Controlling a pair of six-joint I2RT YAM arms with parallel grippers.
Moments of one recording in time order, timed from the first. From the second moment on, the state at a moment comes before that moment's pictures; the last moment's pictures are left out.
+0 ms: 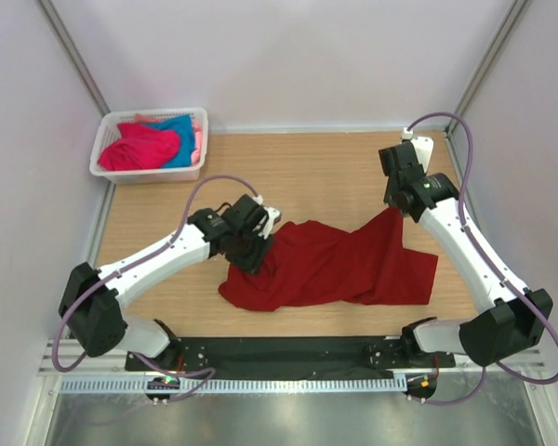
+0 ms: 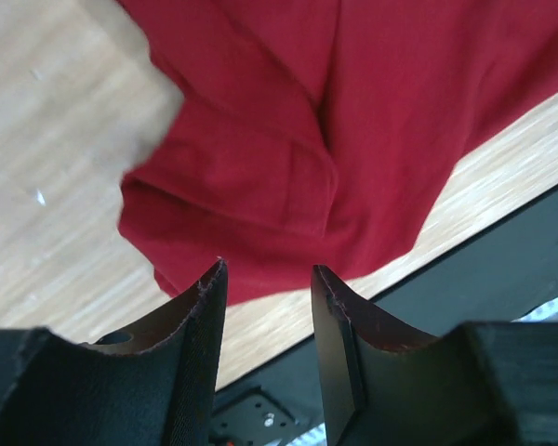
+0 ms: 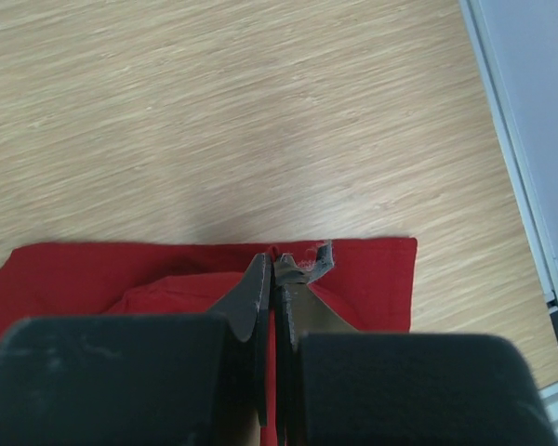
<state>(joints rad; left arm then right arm) -0.77 1.41 1.14 -0.86 0.05 -0.20 0.33 1.31 1.31 -0.88 0.57 0.43</state>
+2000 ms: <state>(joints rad) -0.92 1.47 1.14 -0.81 -0.19 -0.08 0.25 1.24 1.32 -0.89 0.48 0.48</state>
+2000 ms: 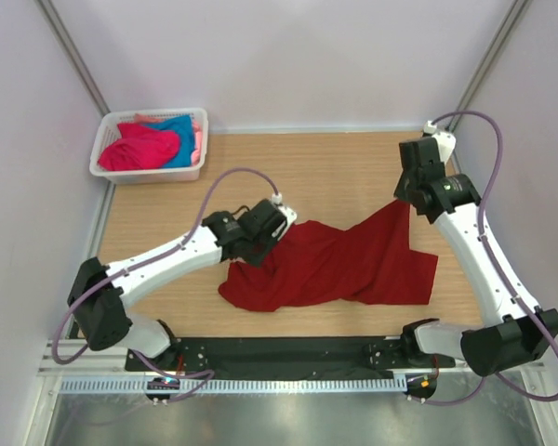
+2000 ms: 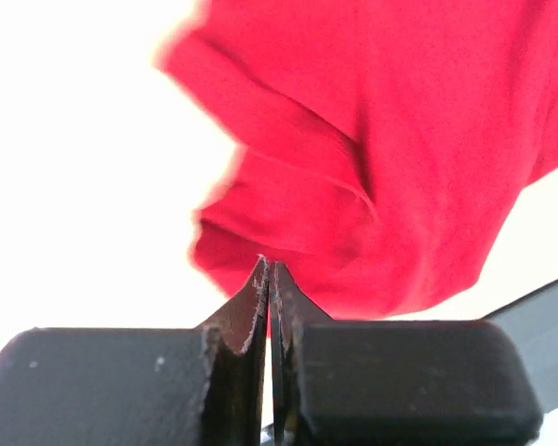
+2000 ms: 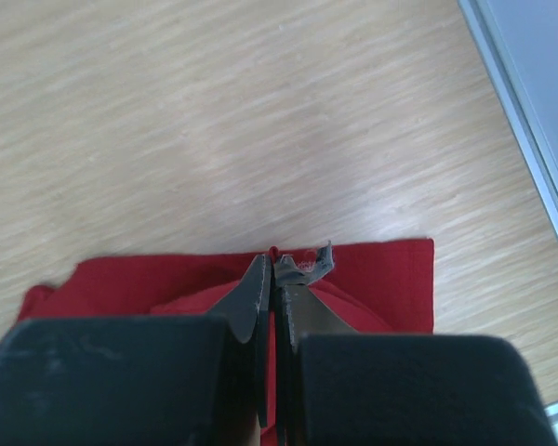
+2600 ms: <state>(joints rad) -0.89 1.38 1.39 -0.98 -0.23 -0.13 0.24 1.22 1.67 -1.03 0.46 0.48</state>
